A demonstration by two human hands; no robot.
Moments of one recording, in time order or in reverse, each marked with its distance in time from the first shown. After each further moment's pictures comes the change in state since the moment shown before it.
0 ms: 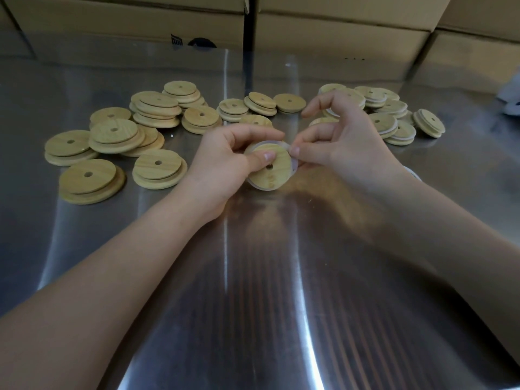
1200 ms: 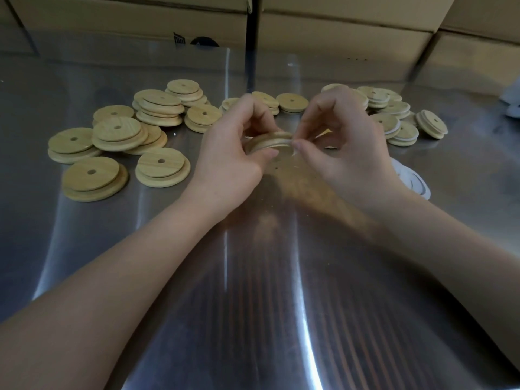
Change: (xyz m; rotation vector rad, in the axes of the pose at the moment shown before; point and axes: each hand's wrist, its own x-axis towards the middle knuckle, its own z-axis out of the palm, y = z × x) left_hand -0.007 0.008 0.002 0.316 0.079 0.376; right_hand -0.010 0.002 0.009 -0.478 0.136 -0.505
